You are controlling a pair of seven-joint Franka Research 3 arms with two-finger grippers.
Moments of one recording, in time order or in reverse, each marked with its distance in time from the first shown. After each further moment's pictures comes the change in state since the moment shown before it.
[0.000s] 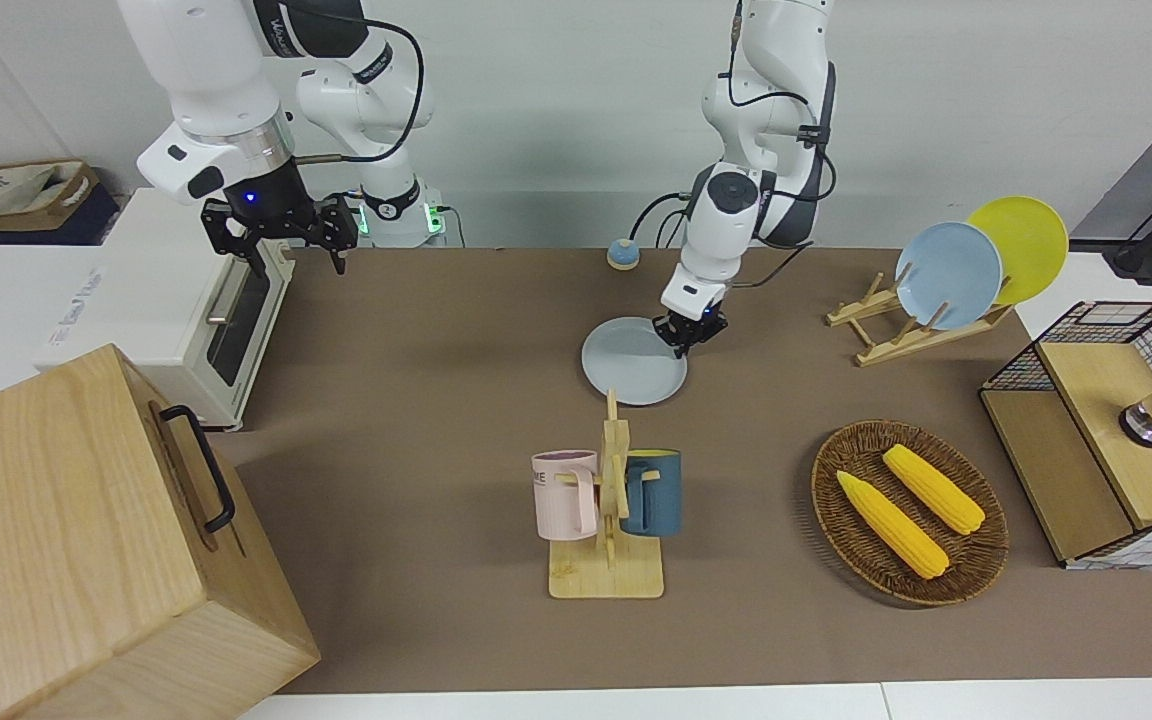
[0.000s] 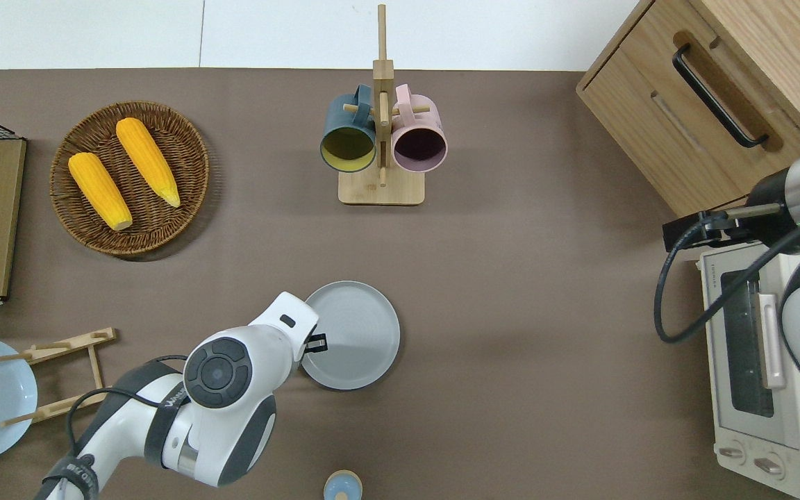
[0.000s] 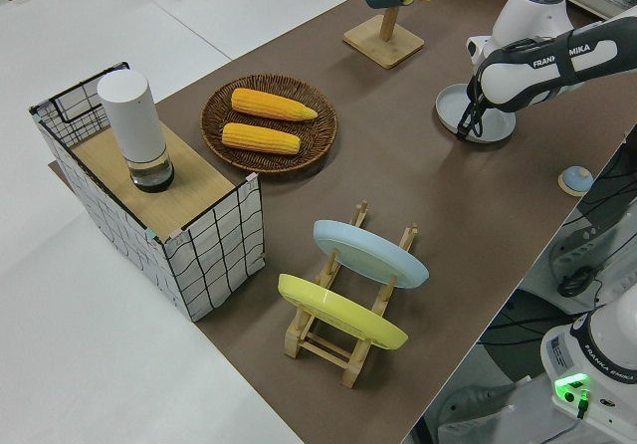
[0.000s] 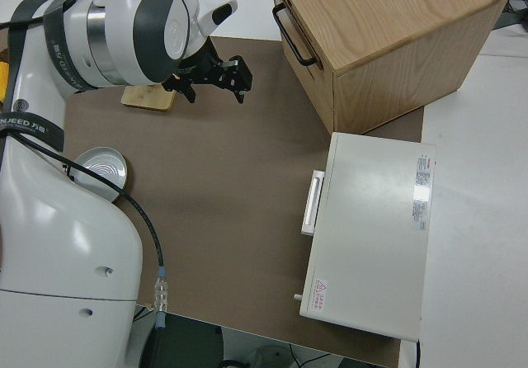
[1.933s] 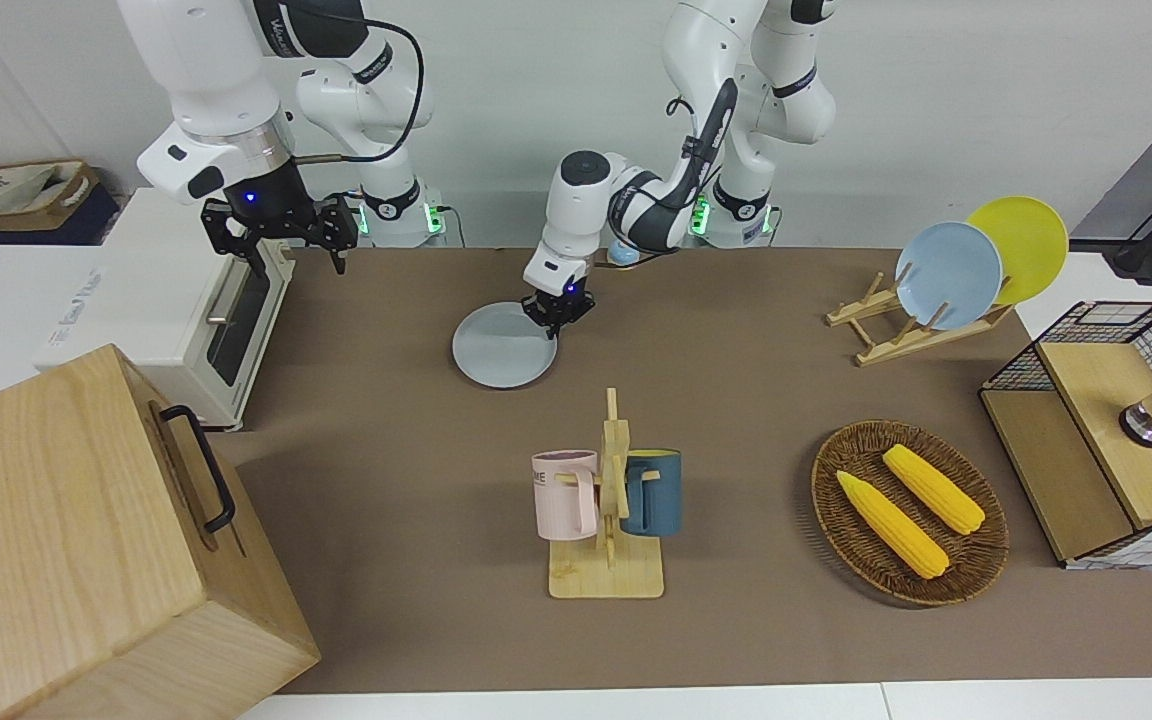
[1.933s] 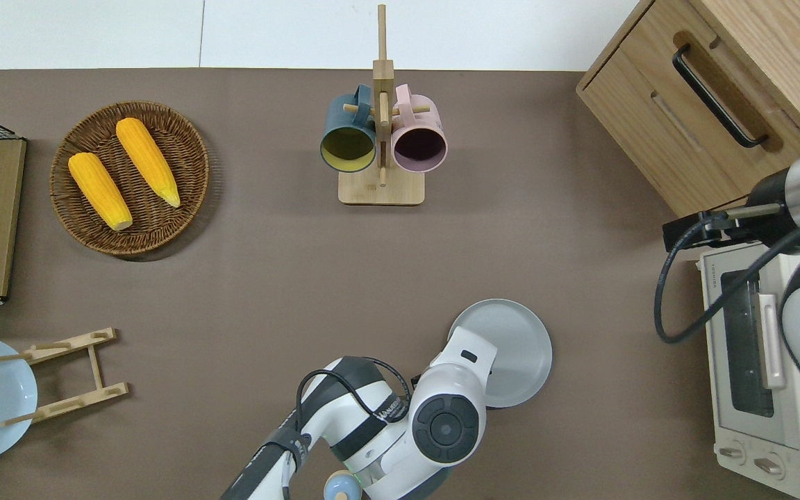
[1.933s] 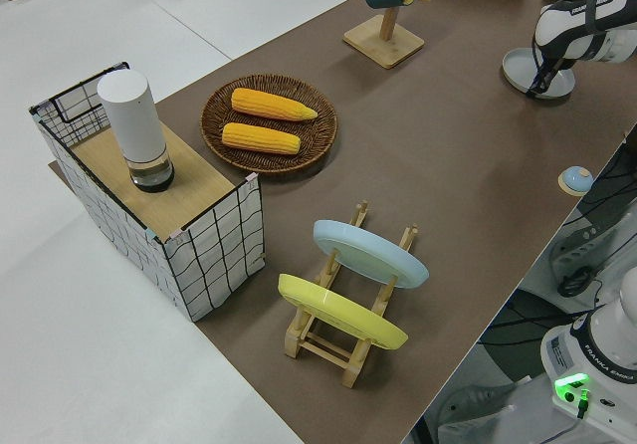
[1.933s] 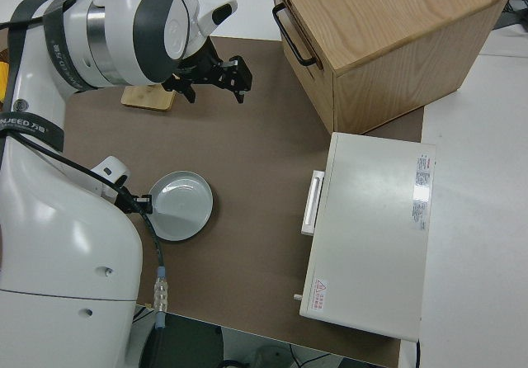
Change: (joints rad) left arm -0.428 0.287 -0.003 0.347 0.132 0.038 -0.642; right arm 0.000 0.000 0.000 0.000 0.000 0.000 0.000
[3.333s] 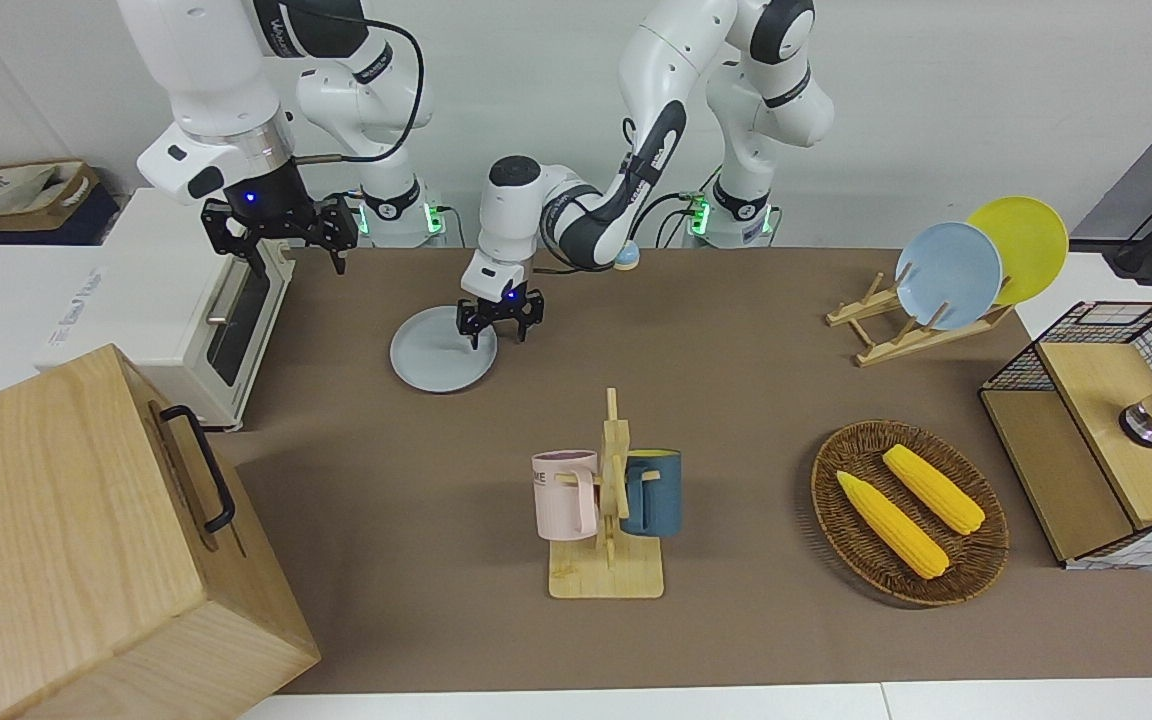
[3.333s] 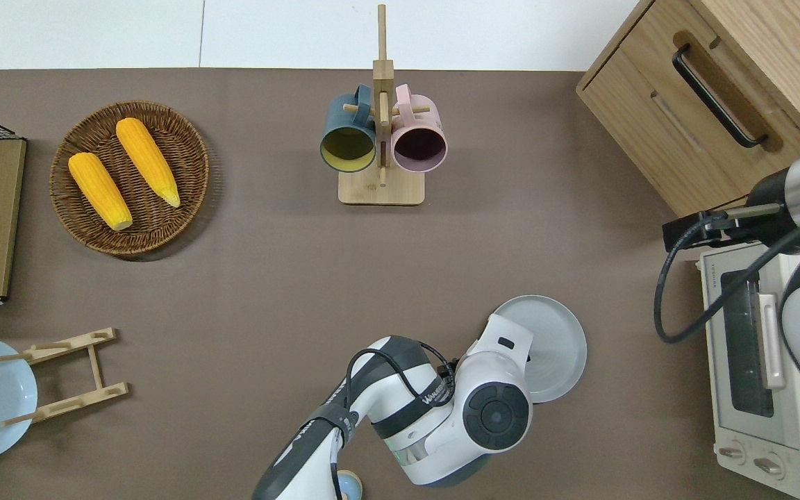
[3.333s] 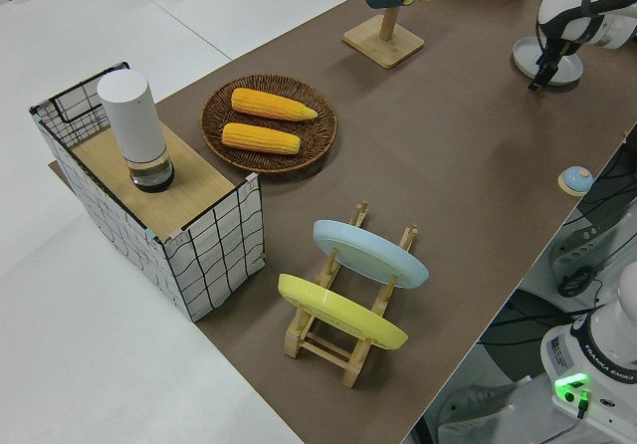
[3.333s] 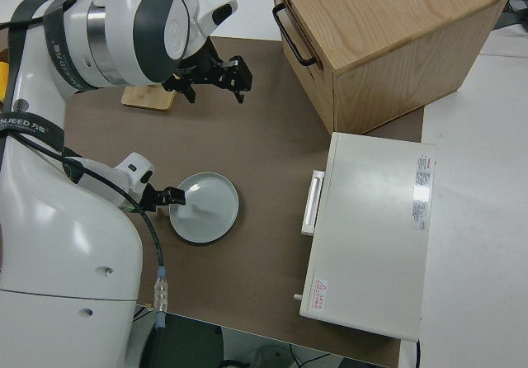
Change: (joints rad) left arm -0.060 0.126 0.019 0.193 0.082 -0.059 -0.134; right arm 0.000 0.000 0.000 0.000 0.000 0.000 0.000
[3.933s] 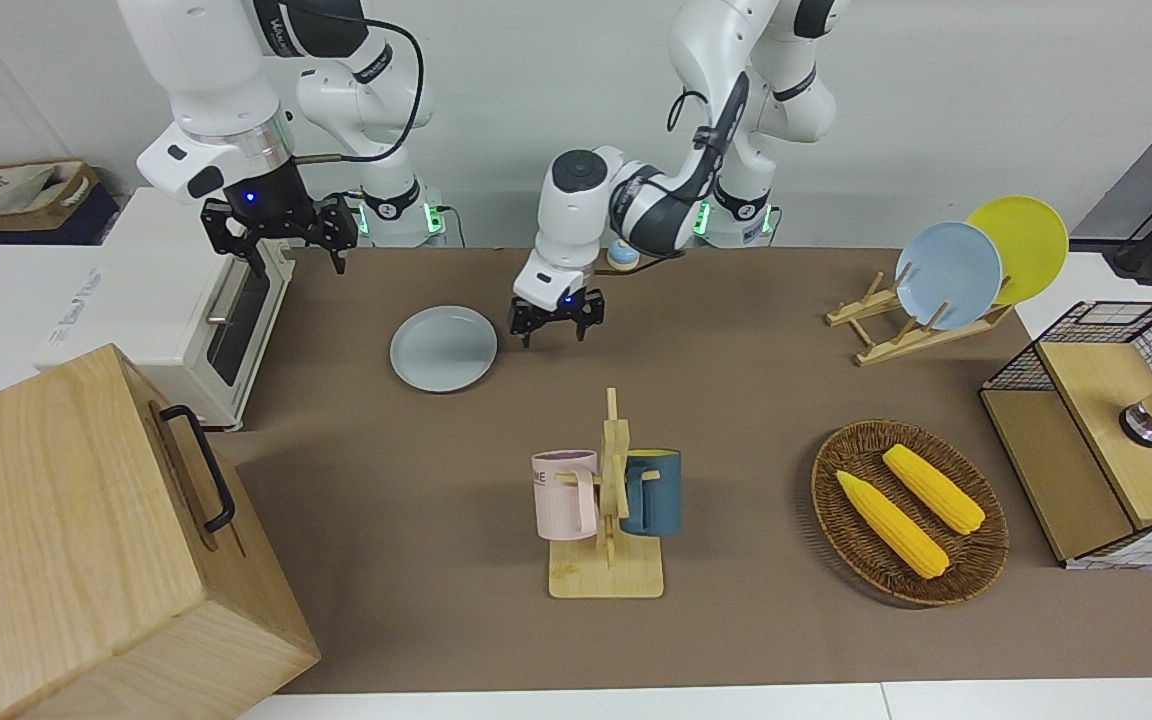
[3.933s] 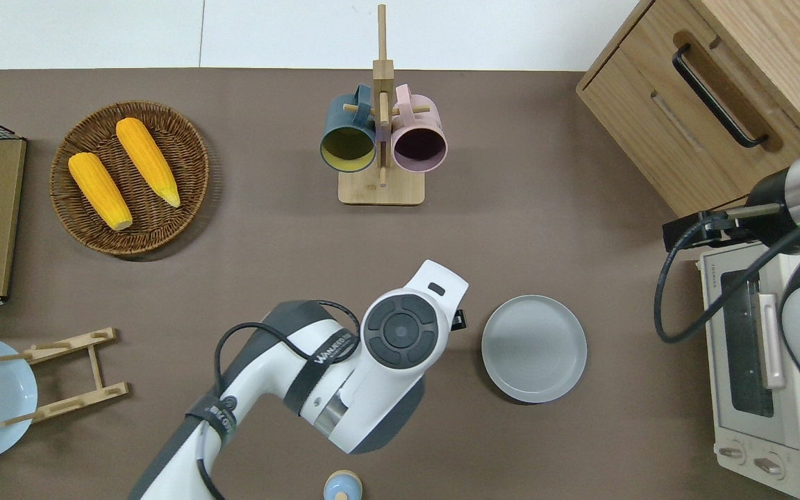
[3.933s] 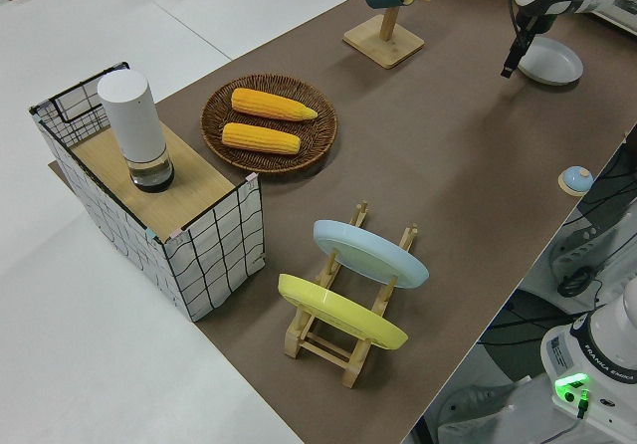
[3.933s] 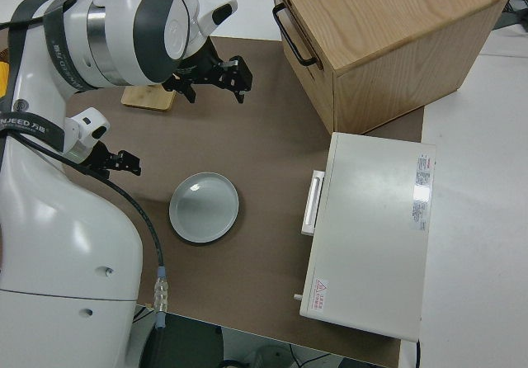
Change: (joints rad) left arm 0.207 -0.176 0.001 -0.017 -0.205 -0.279 0.464; right arm 0.000 0.000 0.000 0.000 0.000 0.000 0.000
